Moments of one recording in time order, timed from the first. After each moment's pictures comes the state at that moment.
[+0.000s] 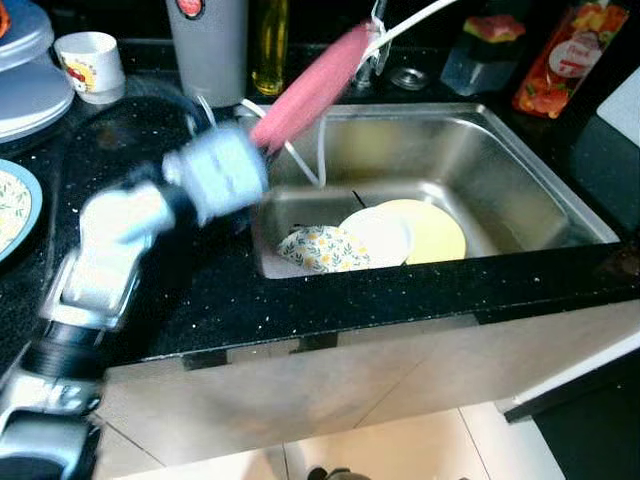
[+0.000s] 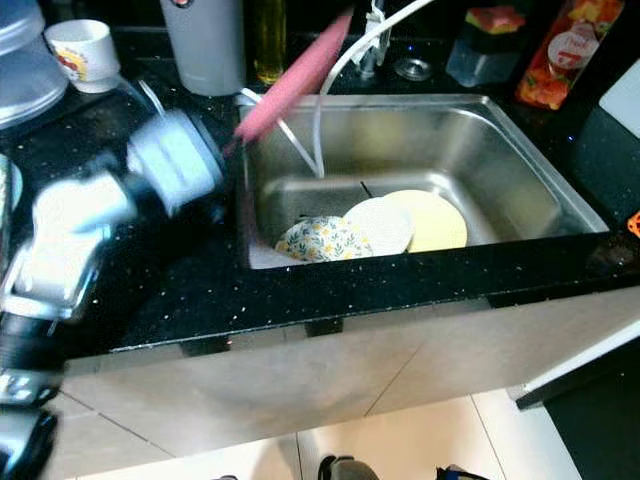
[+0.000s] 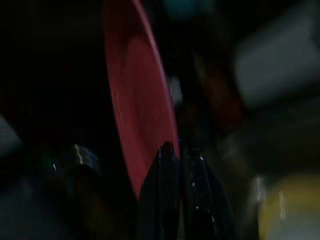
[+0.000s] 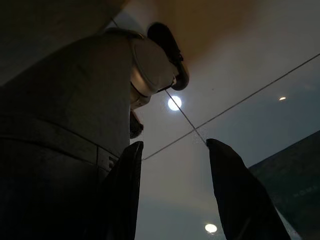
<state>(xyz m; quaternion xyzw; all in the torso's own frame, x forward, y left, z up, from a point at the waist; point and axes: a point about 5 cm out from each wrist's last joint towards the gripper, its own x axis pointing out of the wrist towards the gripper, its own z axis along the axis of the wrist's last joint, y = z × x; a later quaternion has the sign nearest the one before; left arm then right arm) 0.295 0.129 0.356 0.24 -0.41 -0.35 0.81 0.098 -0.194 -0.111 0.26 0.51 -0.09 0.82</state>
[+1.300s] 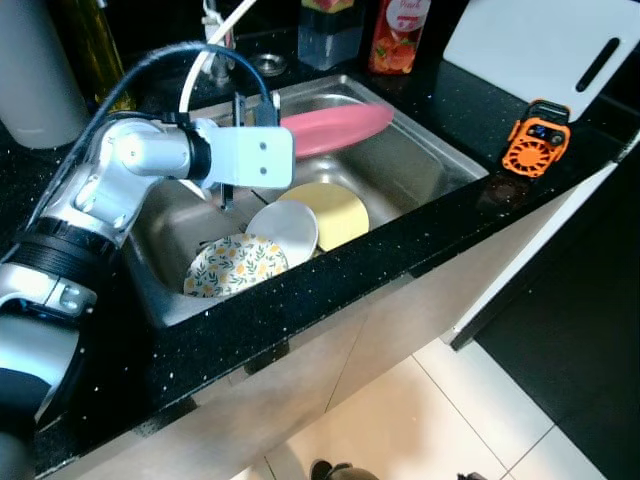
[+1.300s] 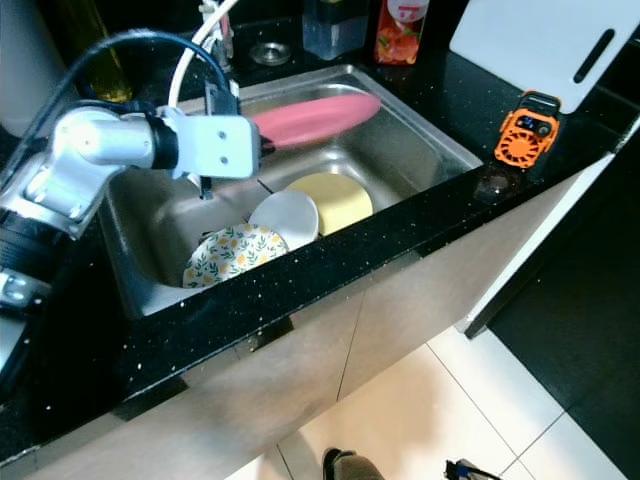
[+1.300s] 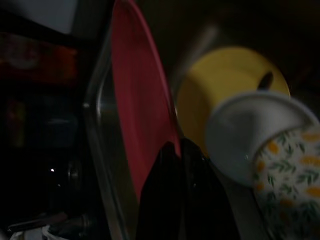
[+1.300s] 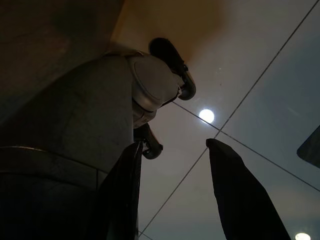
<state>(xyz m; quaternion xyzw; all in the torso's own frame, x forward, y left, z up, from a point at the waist) 0.371 0.136 0.294 0.61 -0.11 -0.43 0.65 0.101 -0.196 -0.110 0.28 0.49 -0.11 0.82</state>
